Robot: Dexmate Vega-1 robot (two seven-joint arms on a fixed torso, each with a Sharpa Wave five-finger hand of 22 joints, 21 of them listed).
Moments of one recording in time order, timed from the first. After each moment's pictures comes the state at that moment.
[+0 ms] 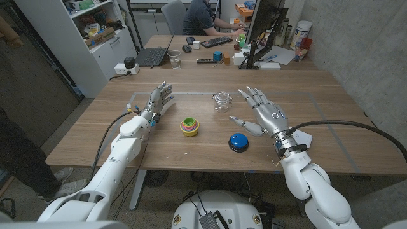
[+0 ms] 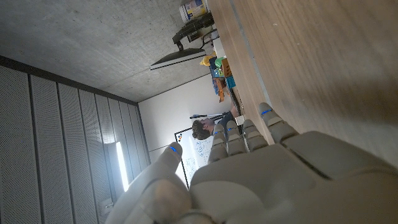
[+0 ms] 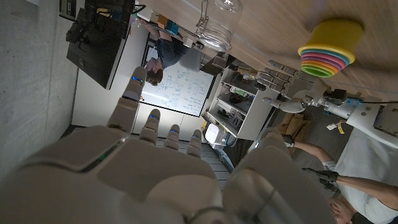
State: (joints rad) left arm 0.83 0.30 0.07 -1.18 -0.33 -0.18 -0.27; left_hand 0.03 0.07 0.54 0.14 0.18 0.12 0.01 0.18 0.17 0.09 0.00 0.20 0.18 0.01 0.03 0.17 0.17 0.11 0.09 0.23 0.20; right arm -1.59 -0.32 -0.13 -2.24 -1.35 0.02 -0.21; right_hand 0.19 -0.12 0.23 -0.06 0.26 -0.02 -0.22 0.21 0.20 -0.09 -0.05 0.19 0.20 0.02 0.09 0.20 0.19 0.45 0.21 0.19 0.17
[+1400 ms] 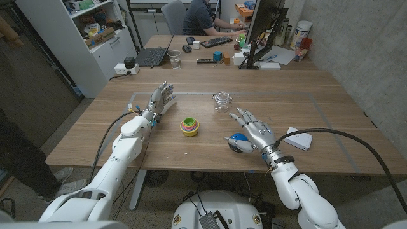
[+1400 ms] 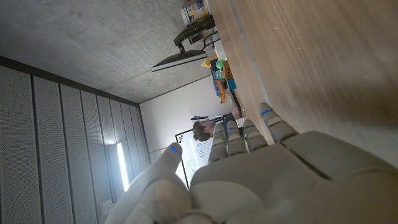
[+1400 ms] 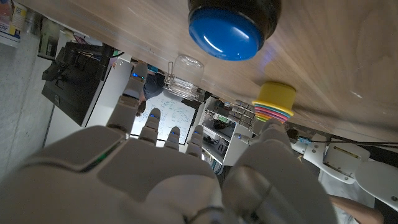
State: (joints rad) left arm 0.82 0.29 0.07 -1.15 -0.33 -0.20 -0.29; left_hand 0.03 0.07 0.53 0.14 0.18 0.12 0.01 0.18 0.17 0.09 0.00 0.20 0.18 0.01 0.03 0.17 0.17 0.11 0.09 0.23 0.20; right arm -1.56 -0.41 -0.26 -2.13 -1.34 -0.06 -0.14; right_hand 0.28 -0.13 0.22 -0.10 0.28 0.04 -0.22 0.22 0.20 -0.12 -0.09 0.20 0.20 0.02 0.08 0.20 0.19 0.50 0.22 0.20 0.17
